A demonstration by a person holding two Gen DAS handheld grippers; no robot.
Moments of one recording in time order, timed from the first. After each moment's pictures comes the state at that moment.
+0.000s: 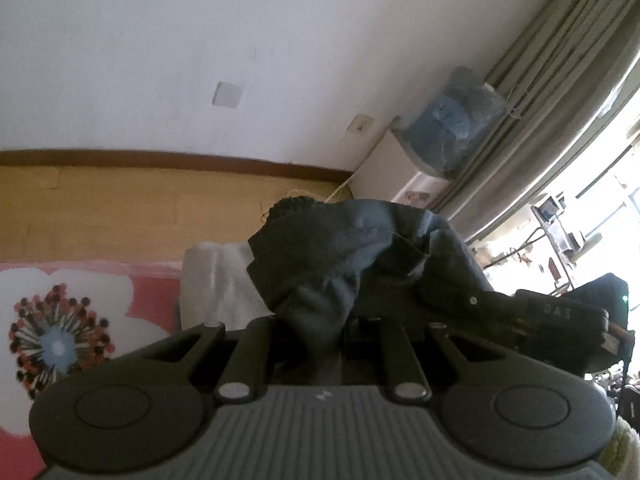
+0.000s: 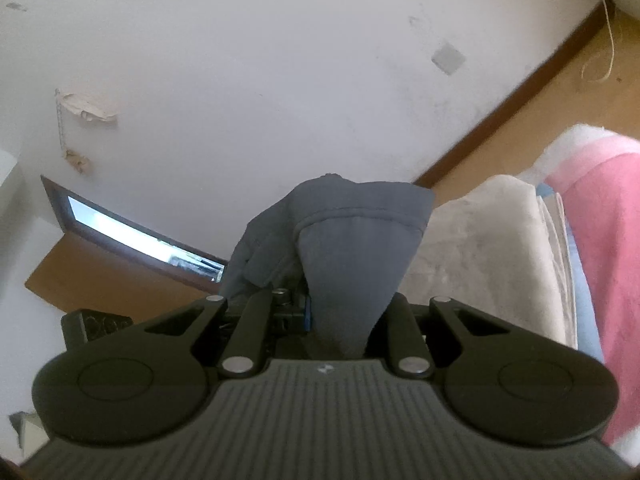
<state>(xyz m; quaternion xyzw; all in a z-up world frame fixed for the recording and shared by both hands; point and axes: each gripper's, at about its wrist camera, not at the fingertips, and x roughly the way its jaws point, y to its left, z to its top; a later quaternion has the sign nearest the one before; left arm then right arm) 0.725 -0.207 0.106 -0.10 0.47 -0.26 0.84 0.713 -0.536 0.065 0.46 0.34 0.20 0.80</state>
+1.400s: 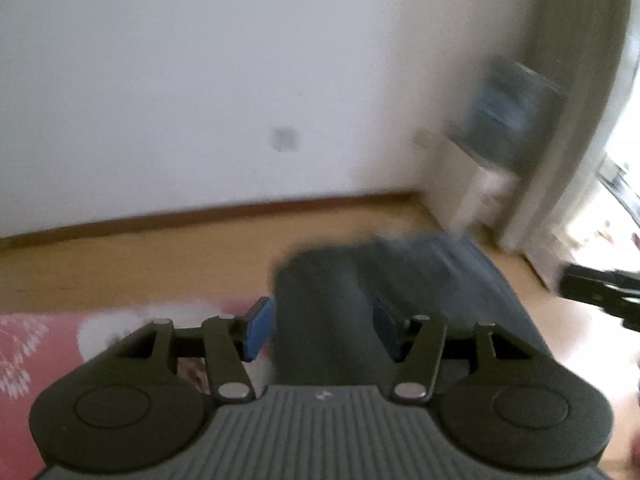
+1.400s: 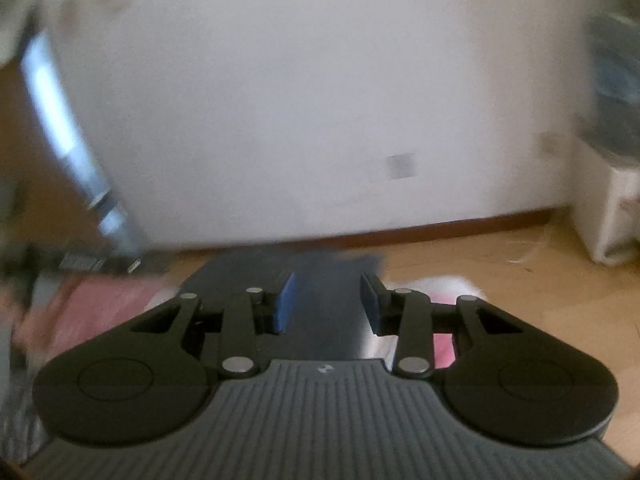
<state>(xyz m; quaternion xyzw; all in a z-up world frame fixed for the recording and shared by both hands) 0.667 -0.212 0.117 0.05 0.42 -0.20 0.88 0.651 -0.516 0.088 0.11 0.29 0.17 0.93</state>
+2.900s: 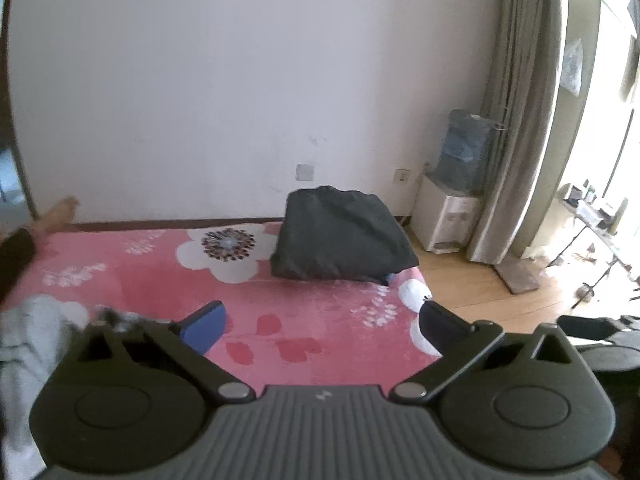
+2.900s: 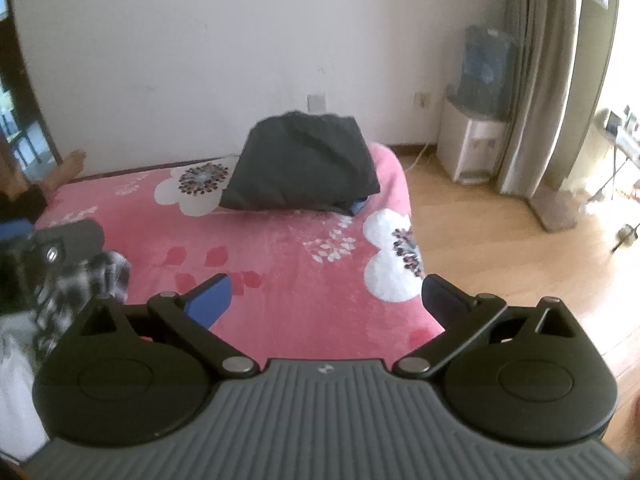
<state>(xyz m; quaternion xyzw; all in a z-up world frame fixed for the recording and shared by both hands) 0.239 -0.153 0.276 0.01 0.32 -0.11 0.94 0.244 -0.337 0.232 0.04 0.36 -0.05 0.93</state>
